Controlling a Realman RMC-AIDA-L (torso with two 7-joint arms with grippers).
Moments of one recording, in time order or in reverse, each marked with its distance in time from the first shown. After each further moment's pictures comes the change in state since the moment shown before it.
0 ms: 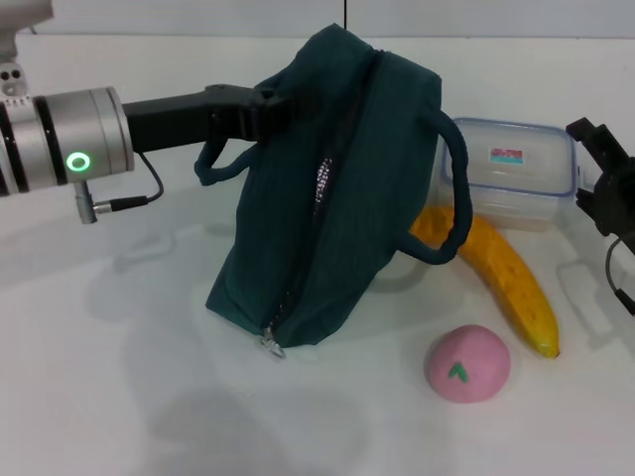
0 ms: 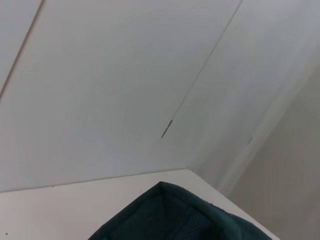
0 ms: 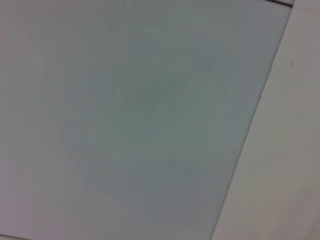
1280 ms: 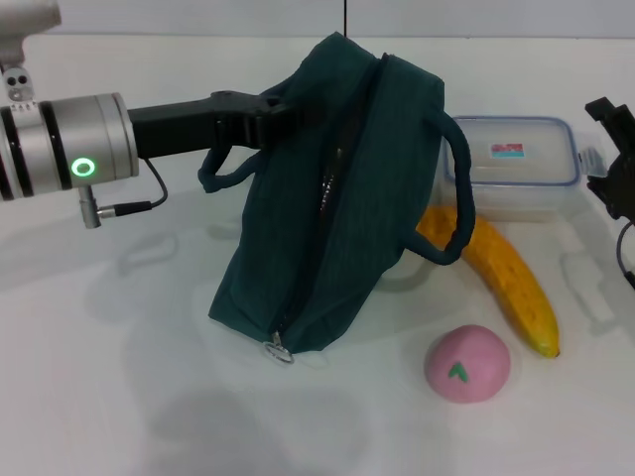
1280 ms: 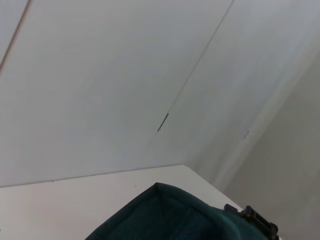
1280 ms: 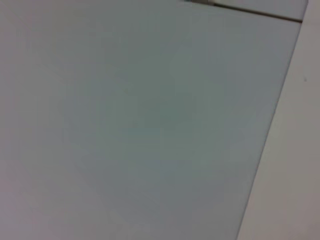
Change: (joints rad) left arm -0.002 0.000 0.011 -0.014 -0.001 0.006 0.013; right arm -0.008 0.000 0.119 -0.024 -0.077 -0.008 0.039
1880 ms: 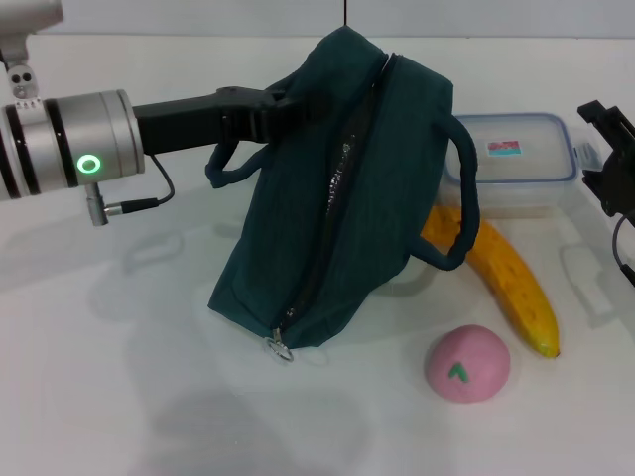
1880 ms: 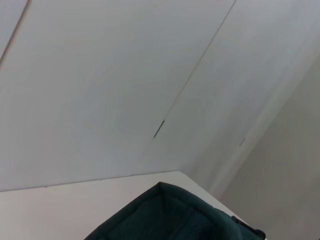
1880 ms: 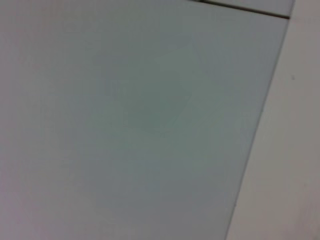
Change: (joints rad) left arm -0.009 -0.002 0.003 -0.020 -0.026 -0.003 0.003; right arm 0.020 0.000 -0.001 -0.019 -0.006 0.053 0.044
